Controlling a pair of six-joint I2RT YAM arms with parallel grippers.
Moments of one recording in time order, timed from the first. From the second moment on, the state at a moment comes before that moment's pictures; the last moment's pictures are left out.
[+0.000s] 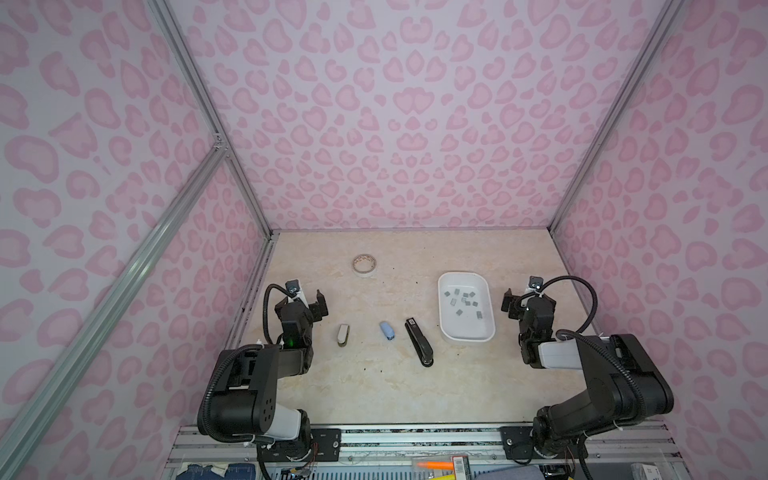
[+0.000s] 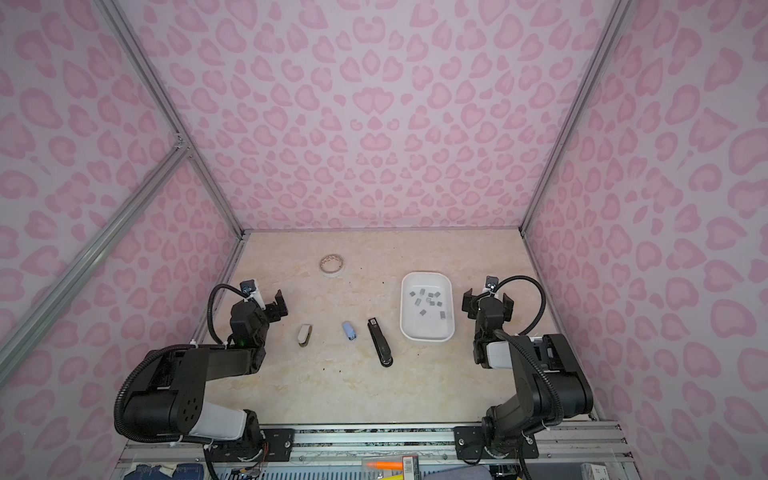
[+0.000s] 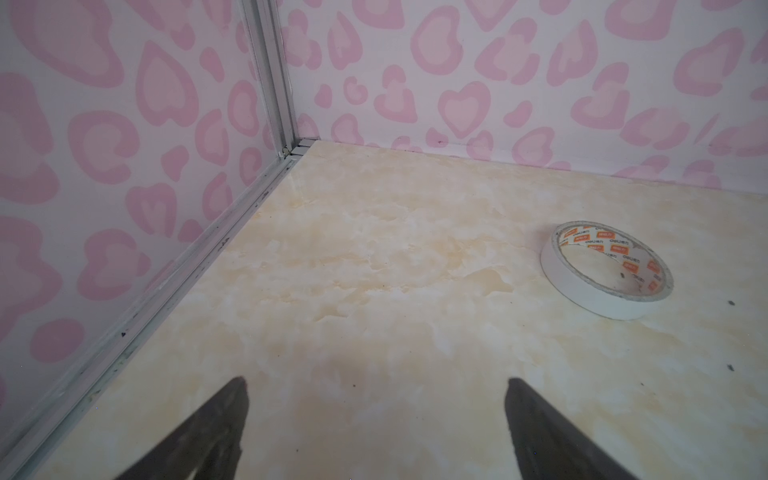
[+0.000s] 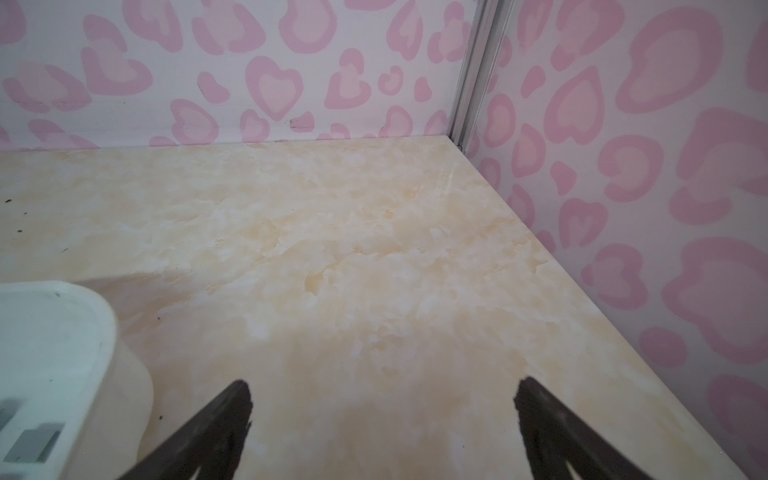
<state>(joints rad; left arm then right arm) 0.00 1.47 0.32 0.86 -0.19 -0.08 0.04 1.54 0.35 0.87 0.33 0.03</state>
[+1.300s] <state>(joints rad) -0.01 1.47 0.32 0.86 -0.19 -0.08 0.05 1.53 0.34 0.87 0.33 0.03</state>
